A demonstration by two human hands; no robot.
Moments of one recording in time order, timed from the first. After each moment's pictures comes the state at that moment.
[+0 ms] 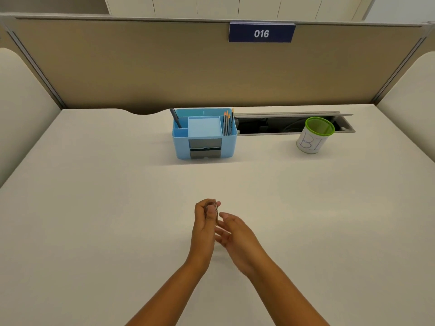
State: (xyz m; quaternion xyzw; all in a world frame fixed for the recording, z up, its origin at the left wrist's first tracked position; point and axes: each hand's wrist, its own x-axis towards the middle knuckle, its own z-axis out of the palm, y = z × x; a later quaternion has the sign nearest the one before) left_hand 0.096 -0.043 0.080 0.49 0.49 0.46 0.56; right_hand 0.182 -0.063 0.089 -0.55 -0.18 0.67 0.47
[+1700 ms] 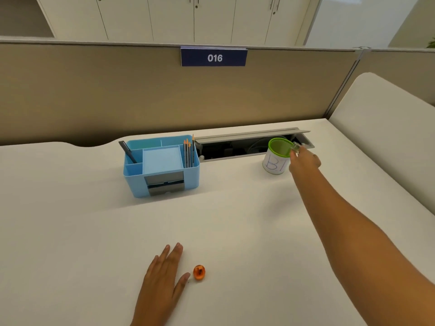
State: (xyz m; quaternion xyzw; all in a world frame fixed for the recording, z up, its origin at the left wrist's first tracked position) left_hand 0.070 0.012 0.007 0.84 0.49 0.14 0.19; right_hand 0.450 0.106 0.148 -0.76 -0.12 0.24 0.59
